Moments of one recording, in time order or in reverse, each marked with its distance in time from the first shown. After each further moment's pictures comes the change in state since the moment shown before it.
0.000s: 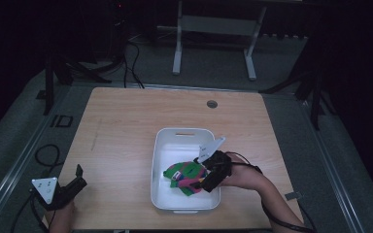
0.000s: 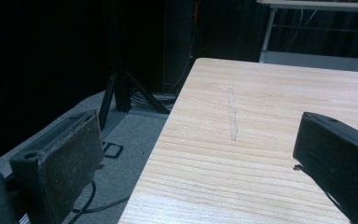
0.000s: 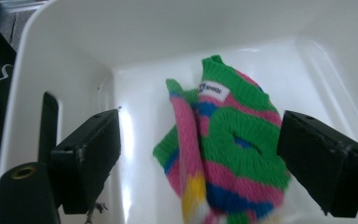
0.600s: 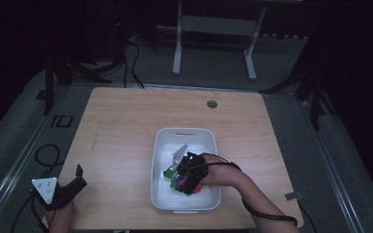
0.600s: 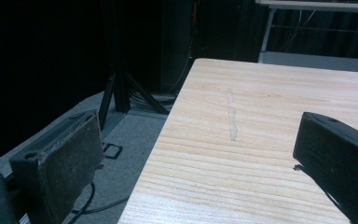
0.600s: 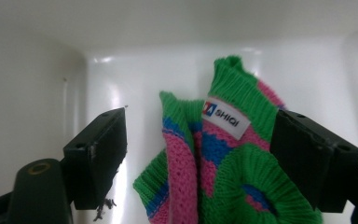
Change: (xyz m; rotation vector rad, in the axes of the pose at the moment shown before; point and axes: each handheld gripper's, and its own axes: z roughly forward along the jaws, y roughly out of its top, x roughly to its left) left arm 0.000 0.000 0.000 -0.002 -0.004 0.001; right arm 0.003 0.033 0.060 0.242 -0.017 -0.113
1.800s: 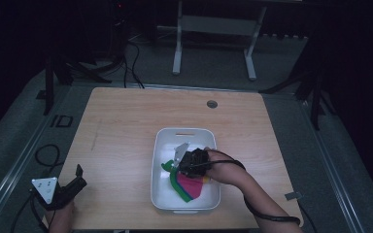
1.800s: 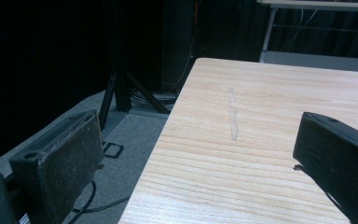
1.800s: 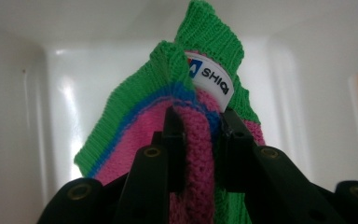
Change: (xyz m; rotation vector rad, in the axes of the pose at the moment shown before) left arm 0.000 0.000 0.001 0.000 0.006 -0.004; right arm 0.006 0.010 -0.033 0.033 -0.198 -0.033
